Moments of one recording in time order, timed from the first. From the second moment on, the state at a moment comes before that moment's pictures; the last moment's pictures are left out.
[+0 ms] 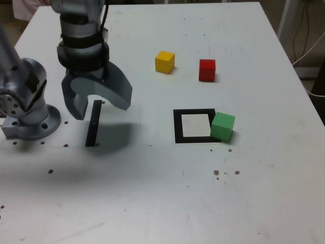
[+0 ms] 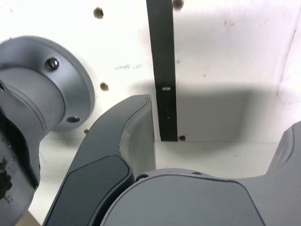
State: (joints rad) arm -0.12 1.45 -0.80 1.03 0.01 -0.09
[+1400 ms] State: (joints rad) arm 0.27 2.00 -1.73 1.33 0.19 0.42
